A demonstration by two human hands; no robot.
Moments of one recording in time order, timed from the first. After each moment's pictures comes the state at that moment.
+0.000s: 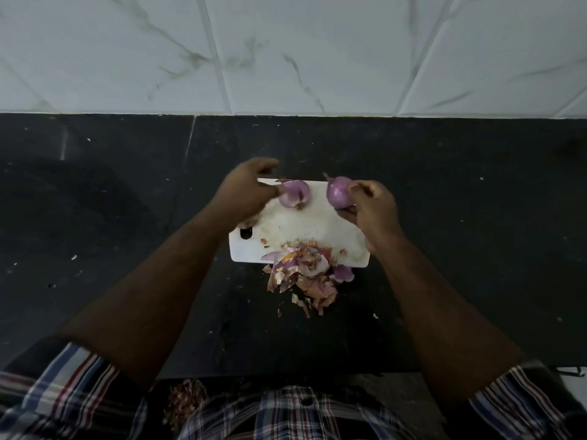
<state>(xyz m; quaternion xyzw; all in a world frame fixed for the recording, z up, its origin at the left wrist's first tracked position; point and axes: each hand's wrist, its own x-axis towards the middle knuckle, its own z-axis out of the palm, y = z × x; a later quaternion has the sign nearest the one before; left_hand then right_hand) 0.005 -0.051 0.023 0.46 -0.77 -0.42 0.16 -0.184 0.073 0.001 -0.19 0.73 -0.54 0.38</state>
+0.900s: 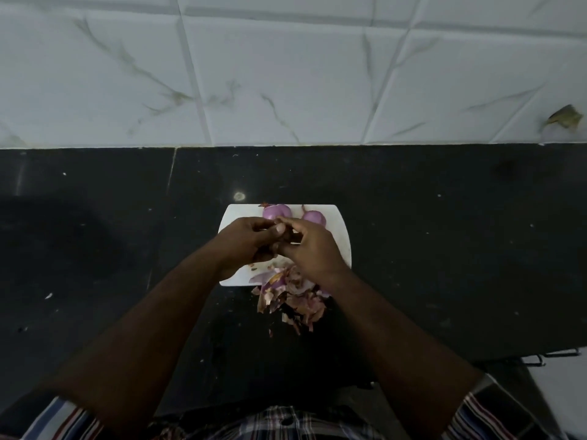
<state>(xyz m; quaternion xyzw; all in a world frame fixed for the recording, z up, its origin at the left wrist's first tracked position) 0.019 -0.019 0.017 0.37 -0.56 -0.73 0.09 -0.114 0.078 0.003 -0.47 0.74 -0.38 0.30</state>
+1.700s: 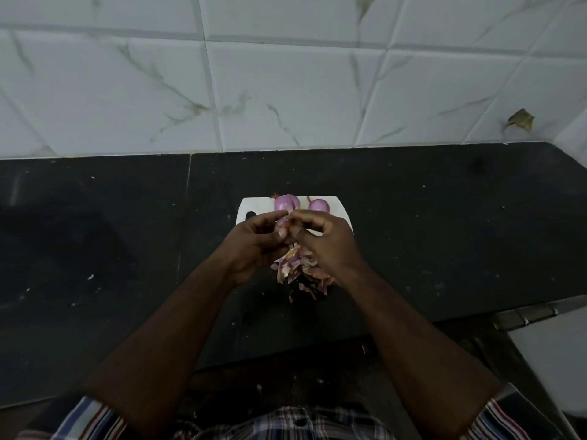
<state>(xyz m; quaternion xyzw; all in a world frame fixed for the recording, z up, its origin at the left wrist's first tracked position) 0.081 0.037 0.030 0.29 -0.44 -0.82 0.20 -0.056 0.136 0.033 -0.42 0.71 -0.52 0.23</state>
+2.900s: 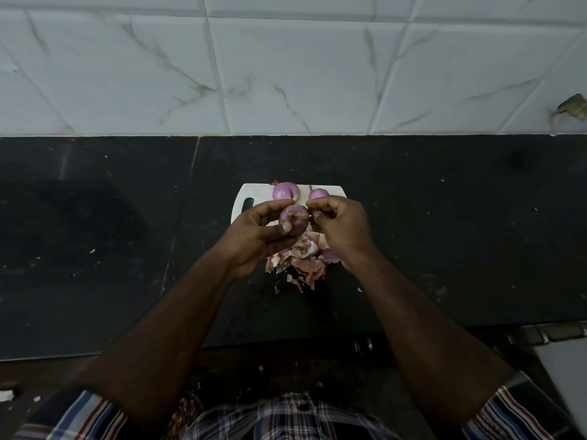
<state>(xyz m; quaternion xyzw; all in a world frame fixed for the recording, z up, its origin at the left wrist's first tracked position) 0.048 0.067 0.033 0.31 -0.46 -0.80 0.22 -0.109 0.144 0.036 -0.39 0.71 -0.52 0.27</state>
